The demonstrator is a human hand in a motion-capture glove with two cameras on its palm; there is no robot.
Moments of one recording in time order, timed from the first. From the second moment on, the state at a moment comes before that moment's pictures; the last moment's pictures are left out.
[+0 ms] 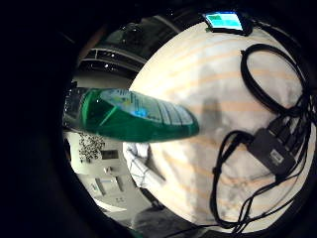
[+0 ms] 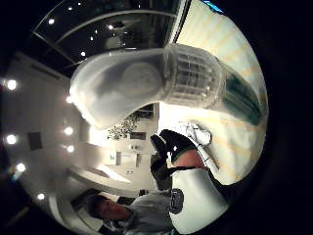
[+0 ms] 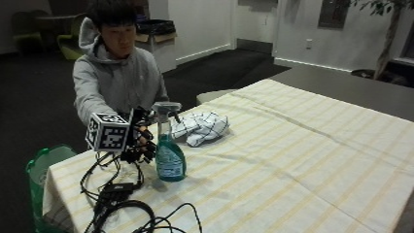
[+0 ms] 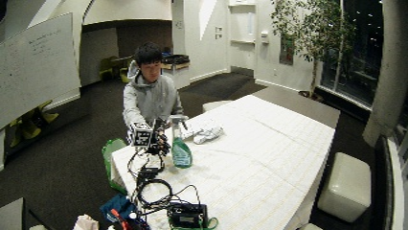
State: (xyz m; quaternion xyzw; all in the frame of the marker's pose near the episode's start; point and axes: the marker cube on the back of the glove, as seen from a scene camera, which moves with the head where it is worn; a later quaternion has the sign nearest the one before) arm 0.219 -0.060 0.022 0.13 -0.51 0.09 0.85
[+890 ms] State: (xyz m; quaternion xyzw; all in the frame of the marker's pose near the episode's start) arm 0.198 -0.091 0.029 0.21 -0.57 0.11 0.79
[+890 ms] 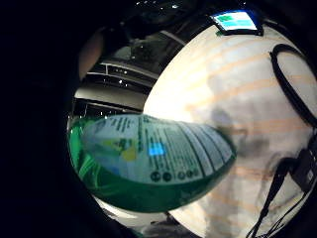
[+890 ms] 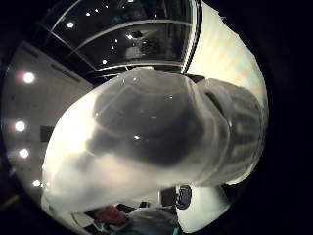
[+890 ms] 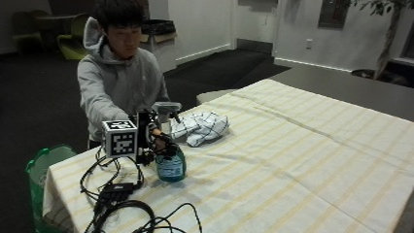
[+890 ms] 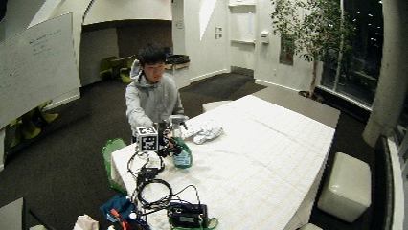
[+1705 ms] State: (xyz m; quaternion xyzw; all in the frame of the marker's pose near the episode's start) arm 0.203 -0.116 0.028 0.25 -0.55 0.07 0.79
